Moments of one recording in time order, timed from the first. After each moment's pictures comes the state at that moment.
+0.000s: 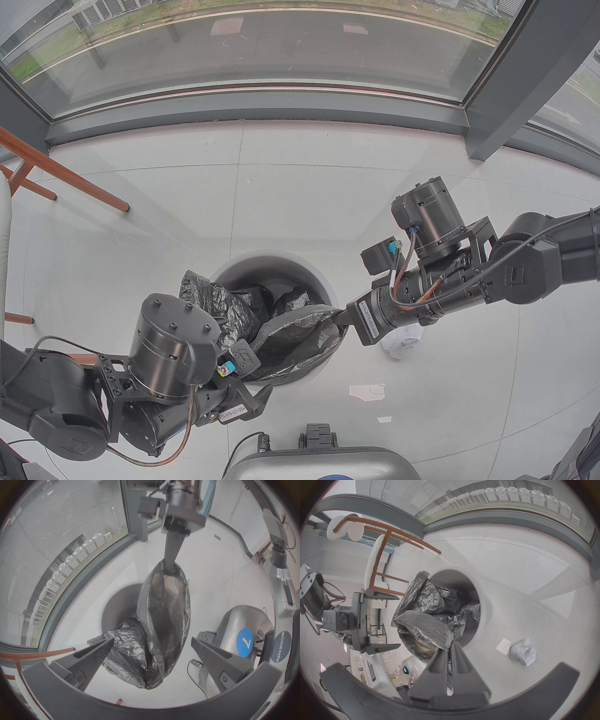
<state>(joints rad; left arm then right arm) -0.84 1.62 -0.63 -0.38 0.40 0.48 0.71 1.90 -1.32 0.20 0.15 0.04</state>
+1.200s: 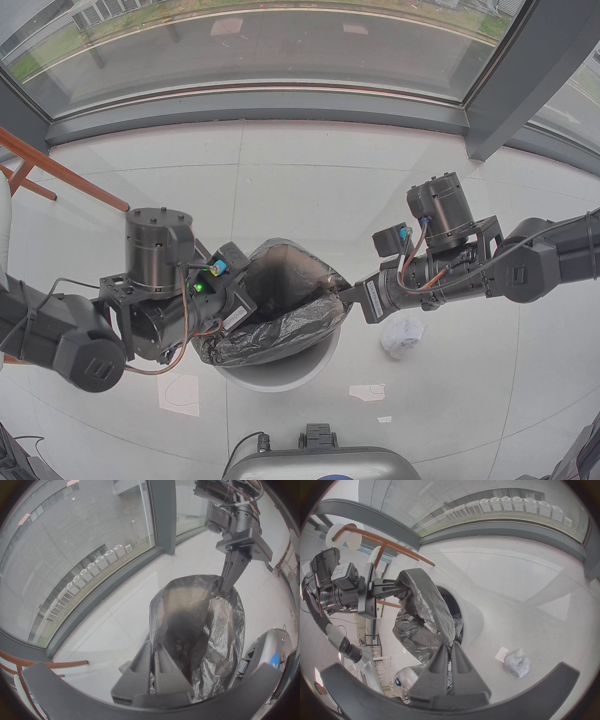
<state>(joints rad) -0.62 1.74 -0.82 -0.59 0.28 0.60 0.66 1.90 -1.28 0.04 0.16 0.04</state>
